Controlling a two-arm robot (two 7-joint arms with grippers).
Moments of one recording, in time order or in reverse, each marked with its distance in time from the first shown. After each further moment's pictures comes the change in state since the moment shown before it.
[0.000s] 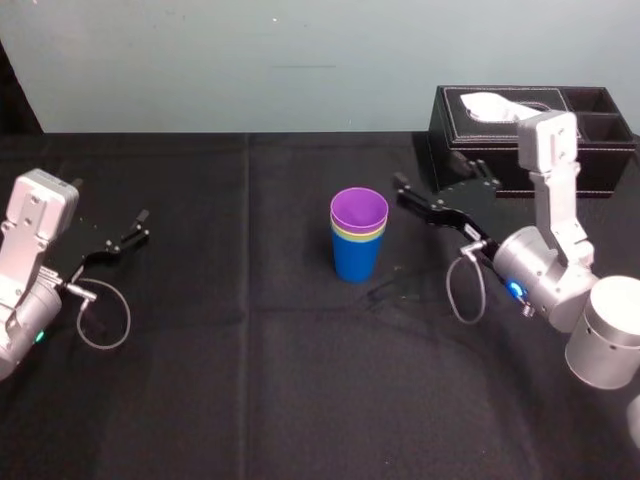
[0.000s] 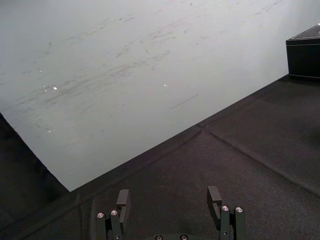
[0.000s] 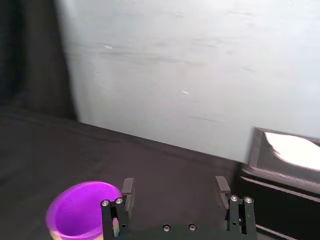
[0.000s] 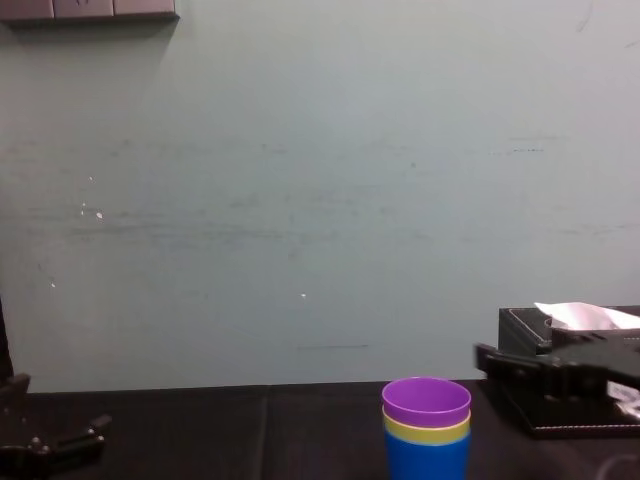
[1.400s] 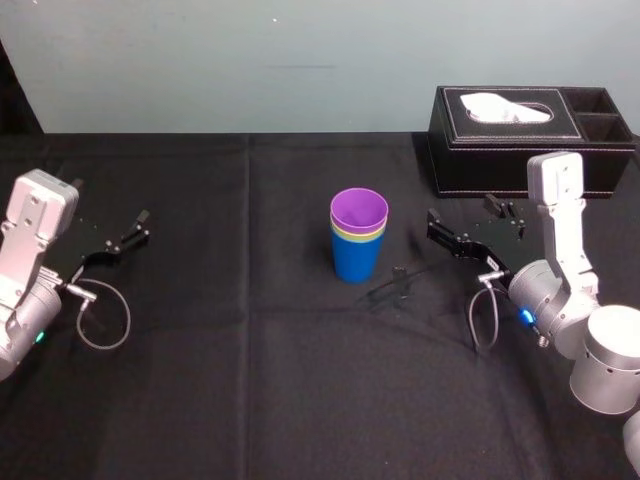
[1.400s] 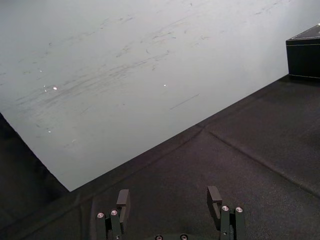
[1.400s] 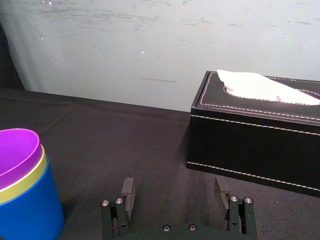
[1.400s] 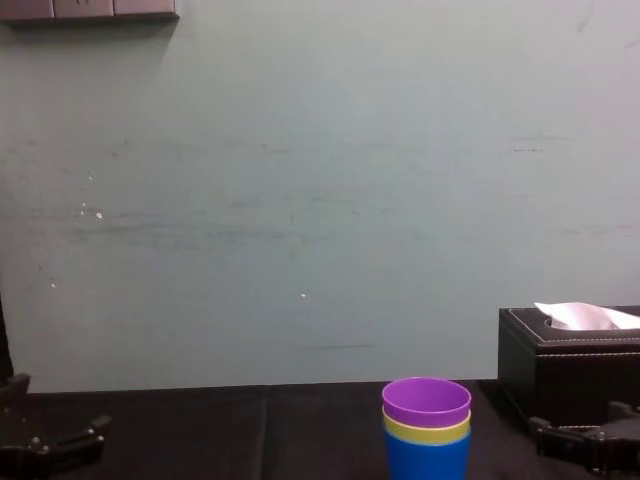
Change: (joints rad) left arm 0.000 0.000 0.000 0.000 0.000 0.000 0.000; right arm -0.025 -0.045 0.064 0.120 -0.068 0.013 -0.089
